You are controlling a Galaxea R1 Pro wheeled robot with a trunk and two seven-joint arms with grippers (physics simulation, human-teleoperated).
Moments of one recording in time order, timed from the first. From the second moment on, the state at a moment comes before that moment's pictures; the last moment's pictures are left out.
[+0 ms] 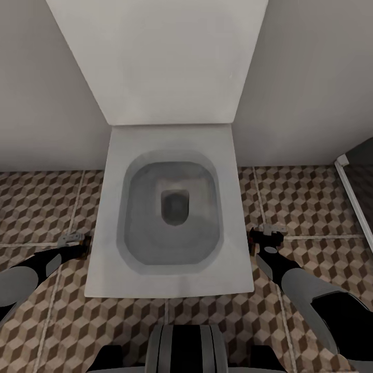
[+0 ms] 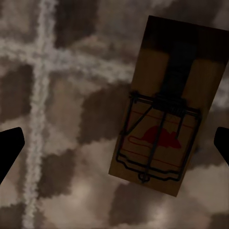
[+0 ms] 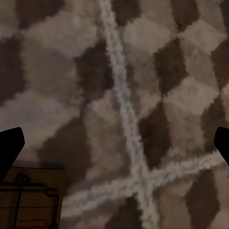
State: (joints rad) left arm -1.10 0.37 -2.18 0.02 2.32 0.11 -0.11; right arm -1.03 -0.09 0.31 -0.16 -0.28 -0.24 -0.35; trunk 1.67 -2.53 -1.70
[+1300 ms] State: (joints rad) left arm -1.10 0.37 -2.18 0.02 2.32 0.11 -0.11; right arm -1.03 -0.08 0.31 -0.16 -0.28 -0.24 -0.35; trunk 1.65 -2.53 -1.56
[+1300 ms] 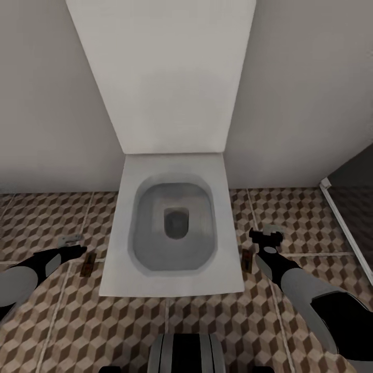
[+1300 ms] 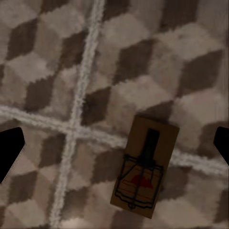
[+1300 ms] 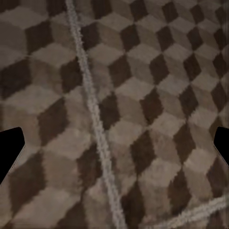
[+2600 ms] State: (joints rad) left arm -1.10 0.37 -2.18 0.02 2.33 0.11 -0.11; right arm -1.03 -0.09 0.31 -0.16 -0.28 -0.24 -0.35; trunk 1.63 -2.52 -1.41
